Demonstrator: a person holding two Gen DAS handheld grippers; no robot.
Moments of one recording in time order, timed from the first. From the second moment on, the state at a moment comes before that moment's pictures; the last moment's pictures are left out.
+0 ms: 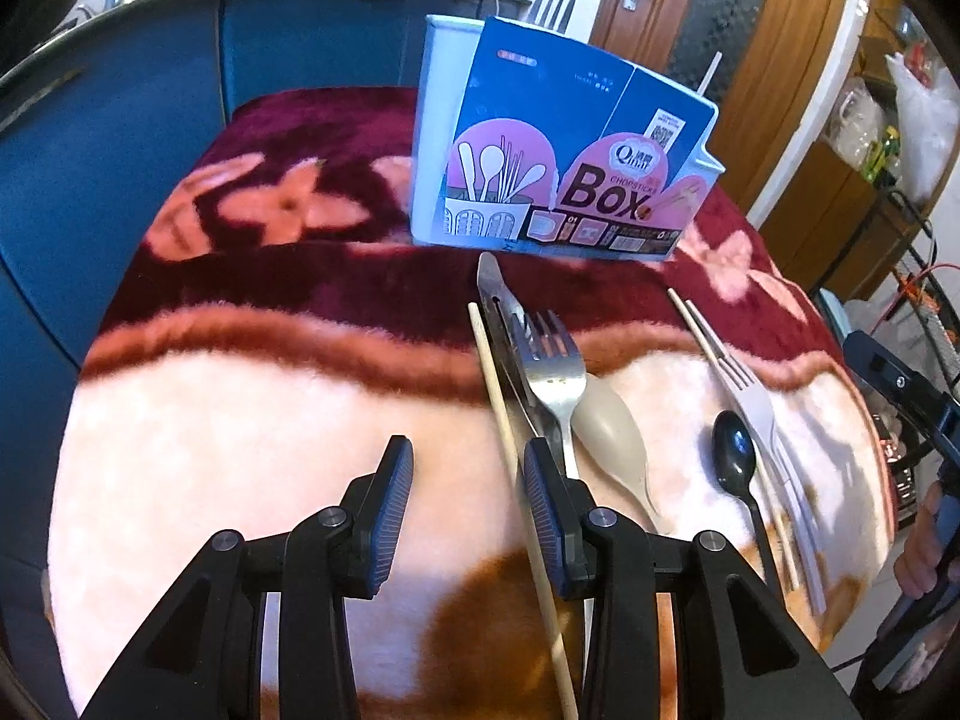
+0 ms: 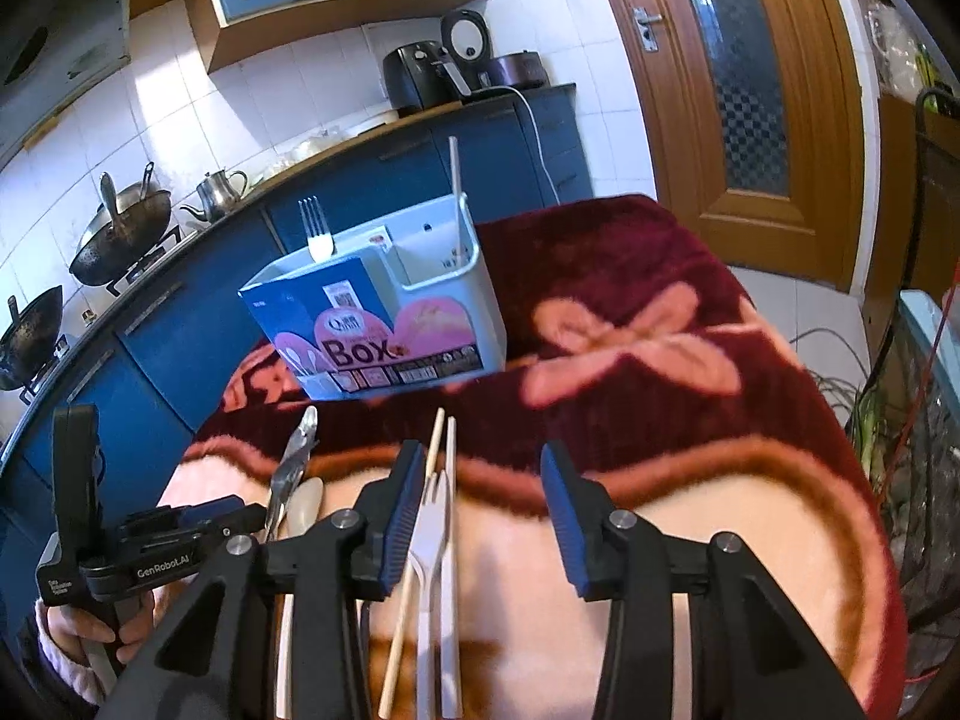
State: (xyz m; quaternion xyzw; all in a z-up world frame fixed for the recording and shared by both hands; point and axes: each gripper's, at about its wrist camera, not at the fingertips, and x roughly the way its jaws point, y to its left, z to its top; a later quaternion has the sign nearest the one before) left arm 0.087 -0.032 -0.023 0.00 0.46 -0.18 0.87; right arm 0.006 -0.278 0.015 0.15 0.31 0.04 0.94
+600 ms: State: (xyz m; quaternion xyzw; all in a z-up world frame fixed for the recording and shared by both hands) left arm 0.139 -0.048 -0.018 0.03 0.51 -0.18 0.84; right arm 0.004 -0.290 -0.005 0.18 0.33 0.04 0.93
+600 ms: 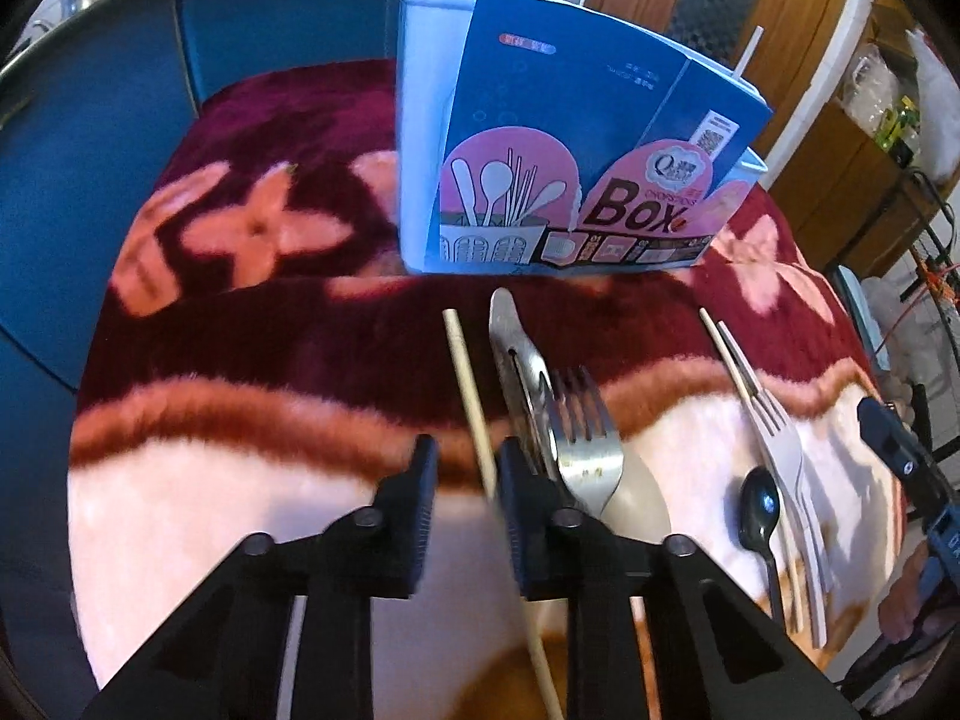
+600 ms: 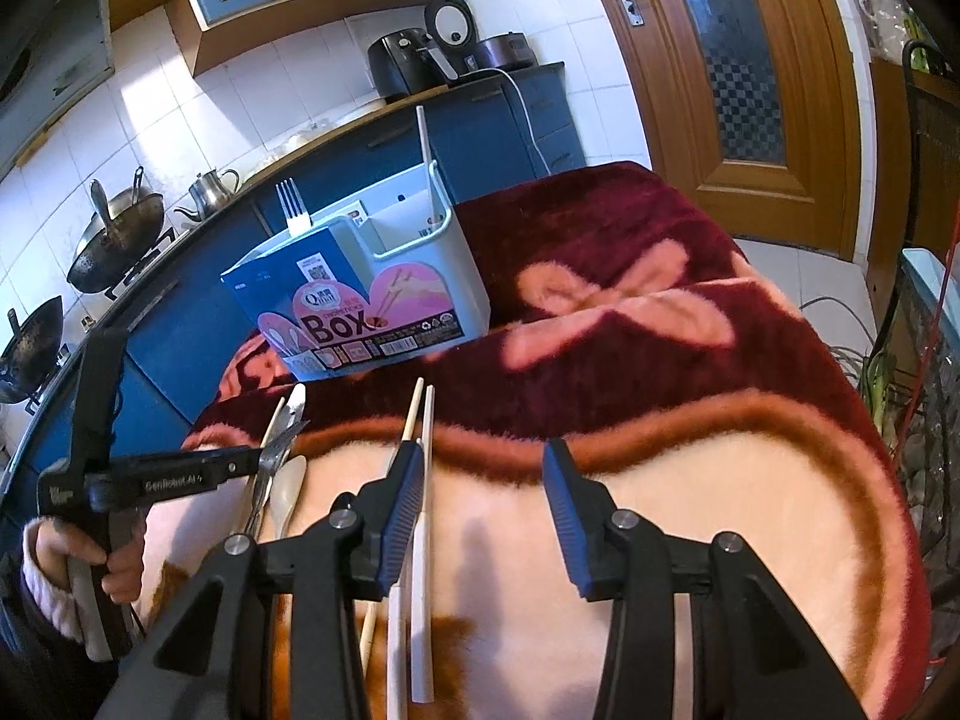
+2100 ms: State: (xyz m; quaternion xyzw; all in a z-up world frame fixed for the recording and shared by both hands) left arm 0.063 0.012 0.044 -0.11 0.34 -0.26 0.90; right arm 0.009 -0.234 0.025 0.09 0.32 0.10 0.94
